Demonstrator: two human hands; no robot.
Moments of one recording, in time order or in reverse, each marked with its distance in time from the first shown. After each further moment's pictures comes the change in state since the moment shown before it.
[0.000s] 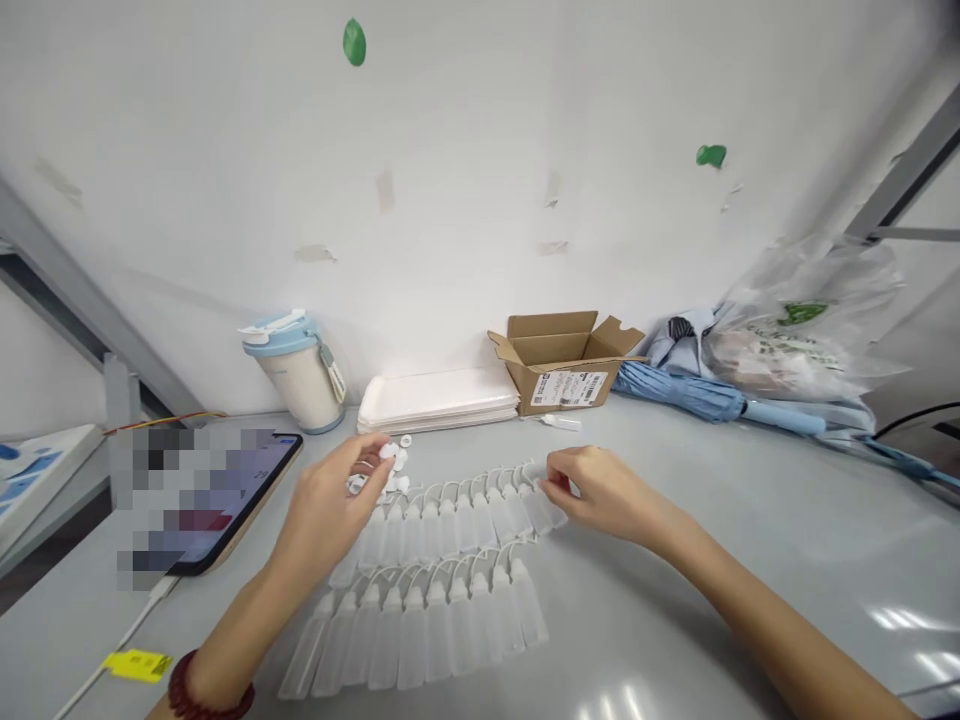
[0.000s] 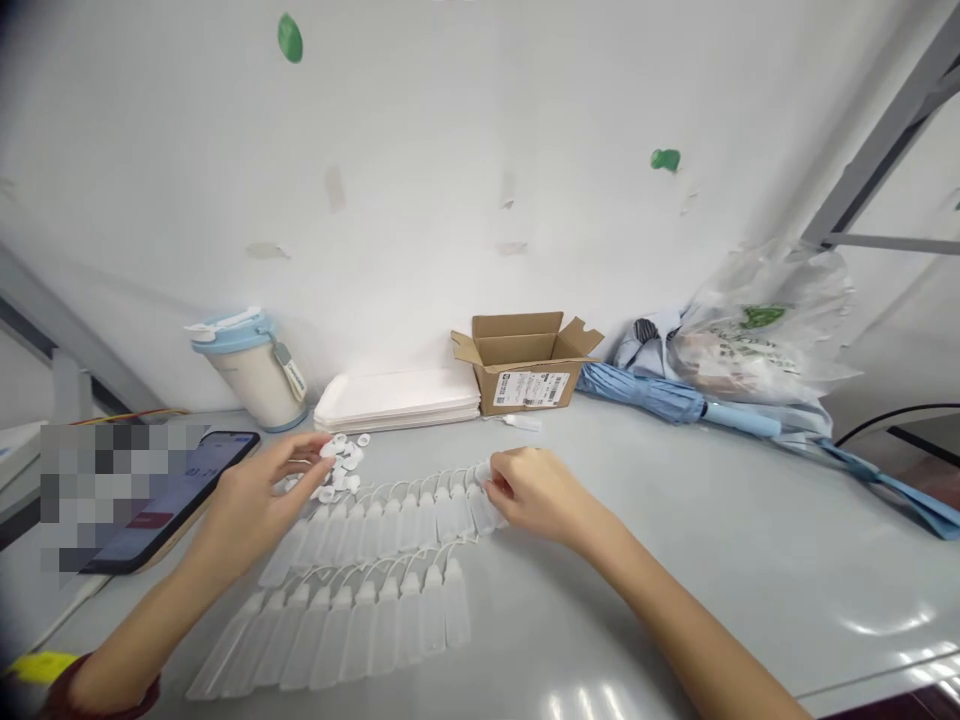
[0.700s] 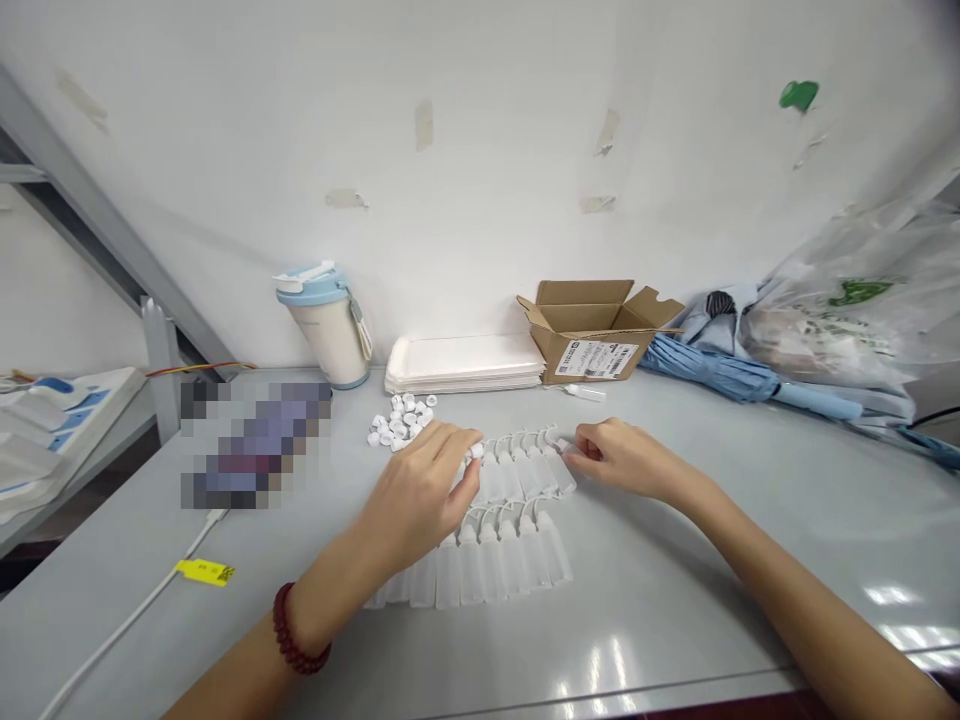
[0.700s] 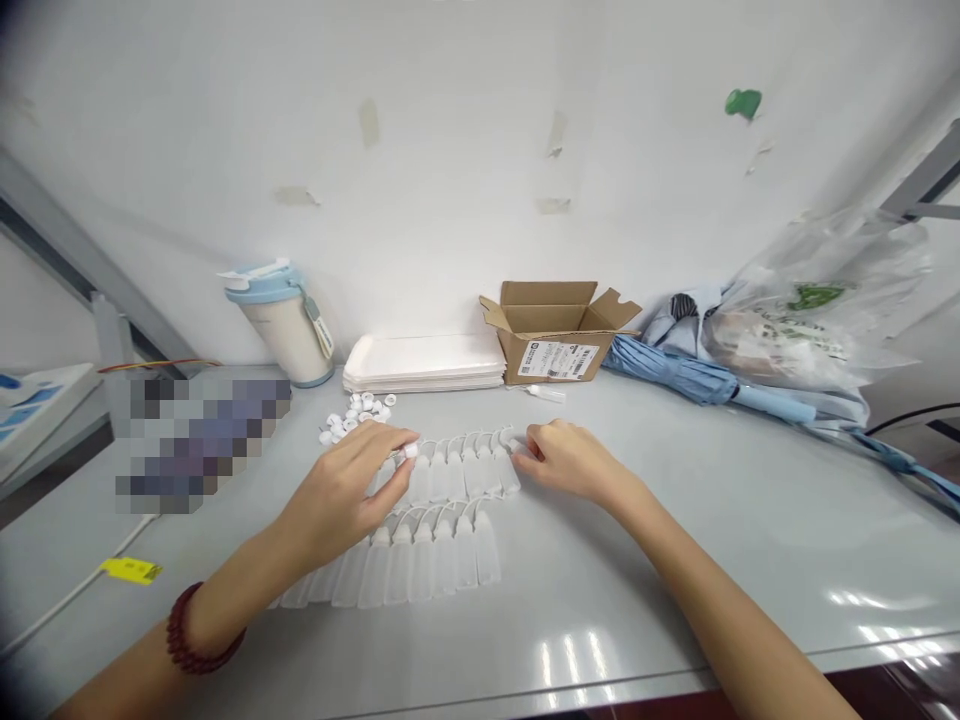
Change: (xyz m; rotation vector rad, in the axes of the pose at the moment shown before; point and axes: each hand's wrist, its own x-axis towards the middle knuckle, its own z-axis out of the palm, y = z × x) left_hand -0.027 0.032 0.018 0.078 -0.099 0.505; right_hand 0.004 0.012 0.013 -0.093 -0.138 0.143
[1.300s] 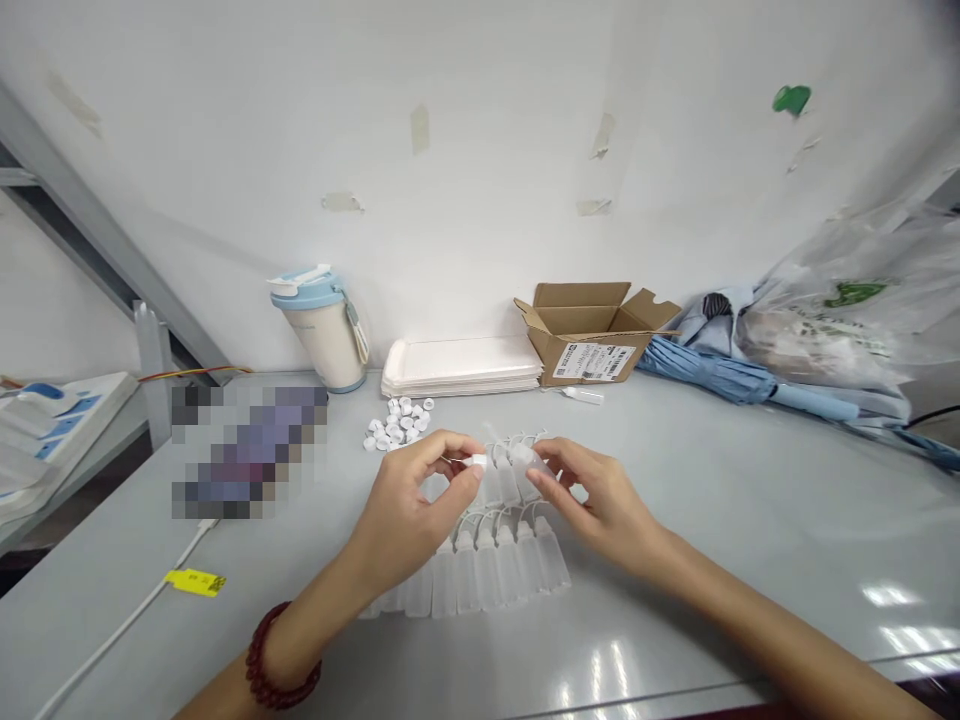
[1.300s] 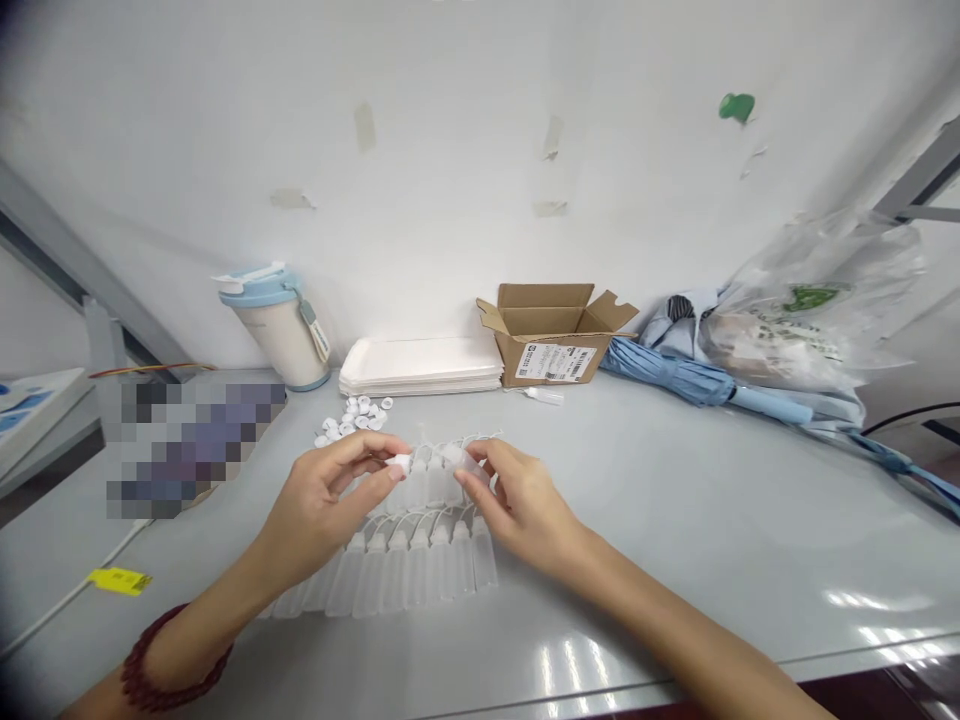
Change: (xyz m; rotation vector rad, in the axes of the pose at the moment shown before) left_hand 0.005 0.019 -0.015 -0.584 0.005 -0.475; right_hand -0.029 -0.064 0.011 0.628 0.315 -0.239
